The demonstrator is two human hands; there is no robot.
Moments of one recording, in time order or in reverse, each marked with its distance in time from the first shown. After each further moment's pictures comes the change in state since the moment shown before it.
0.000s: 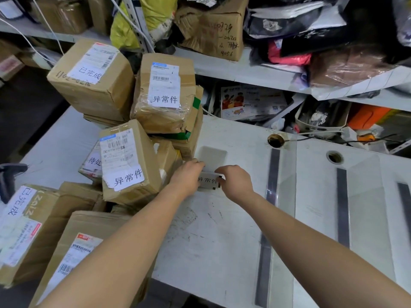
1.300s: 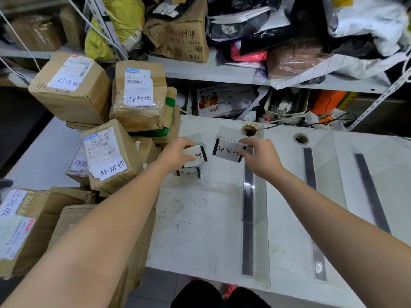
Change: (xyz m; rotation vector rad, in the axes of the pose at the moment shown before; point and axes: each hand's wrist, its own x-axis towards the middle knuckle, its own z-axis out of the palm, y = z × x) left_hand -0.002 0.031 -0.049 -0.376 0.129 0.165; right_hand -0.079 0.068 -0.100 0.262 0.362 0.064
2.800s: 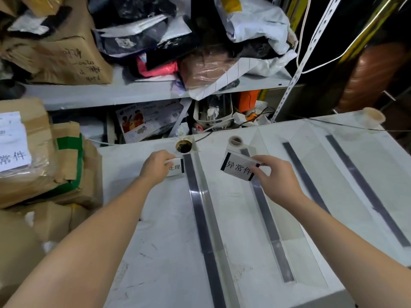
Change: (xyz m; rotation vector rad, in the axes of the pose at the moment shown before) left_hand 0.153 0.053 0.111 0.094 -0.096 0.161; right_hand -0.059 0.120 -0.093 -0.050 0.289 0.363
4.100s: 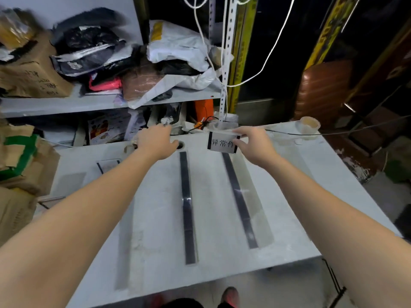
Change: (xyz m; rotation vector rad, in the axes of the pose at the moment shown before) left_hand -0.037 0.333 0.031 0.609 0.145 0.034; right_hand 0.046 0.157 -0.204 -0.023 -0.021 -0.214
